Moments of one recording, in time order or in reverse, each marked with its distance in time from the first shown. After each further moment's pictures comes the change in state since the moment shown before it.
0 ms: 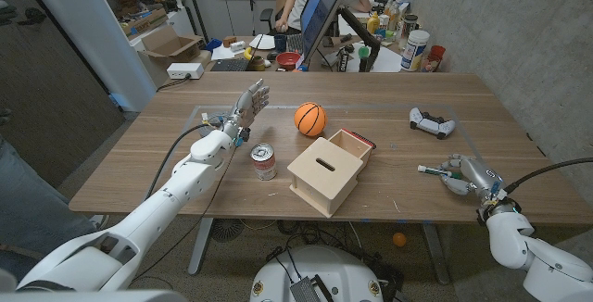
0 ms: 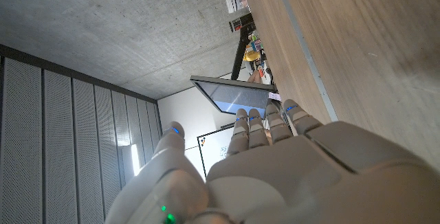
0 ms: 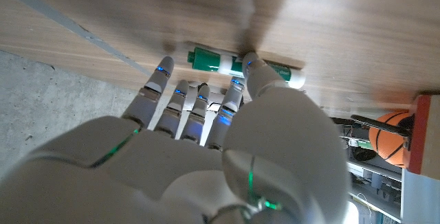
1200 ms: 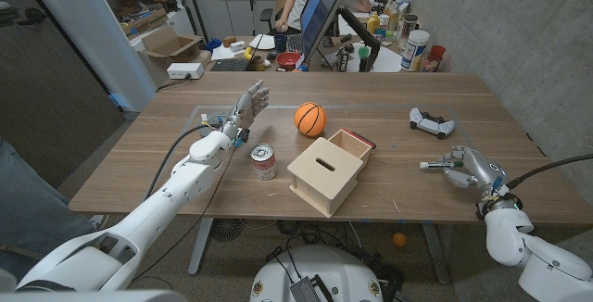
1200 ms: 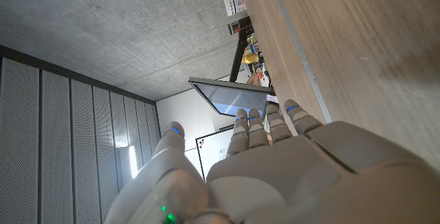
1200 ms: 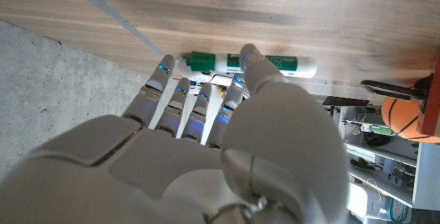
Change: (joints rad) left arm -0.006 -0.002 0.002 0.020 -0.006 -0.002 -0.021; left_hand 0.000 0.000 0.000 0.000 0.000 0.004 -0.004 0.000 0.000 0.000 0.000 0.000 0.000 0.000 0.000 0.000 0.000 -0.005 0.005 0.000 0.000; right arm -0.029 0.007 0.029 -0.112 0.015 -0.089 -0.065; right_hand 0.011 0.004 -0.022 0.003 0.000 0.001 0.000 0.050 0.001 0.009 -0.009 0.000 0.000 0.011 0.000 0.005 0.009 0.005 0.005 0.000 0.000
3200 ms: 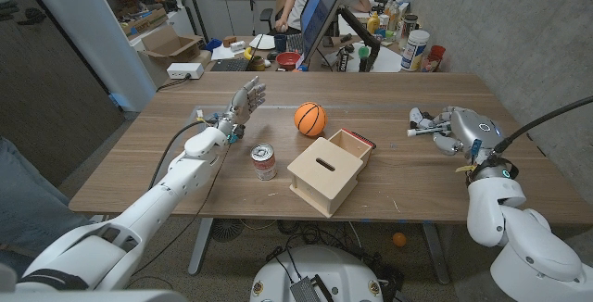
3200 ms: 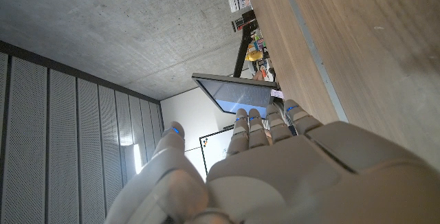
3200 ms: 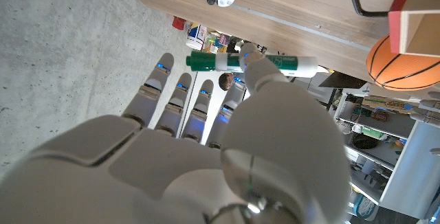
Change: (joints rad) left arm -0.051 -0.005 -0.010 0.094 -0.013 -0.042 -0.076; left_hand 0.000 0.000 0.003 0.003 0.000 0.004 -0.004 0.000 0.000 -0.004 -0.004 0.000 0.002 0.000 0.000 0.000 0.000 0.000 0.000 0.000 0.000; right arm 0.155 -0.133 -0.245 -0.505 -0.367 -0.658 0.222; right_hand 0.007 -0.008 0.010 -0.004 -0.011 0.000 0.000 0.011 0.000 0.046 0.025 -0.008 0.003 0.054 0.043 0.007 0.002 0.014 0.021 0.000 0.004
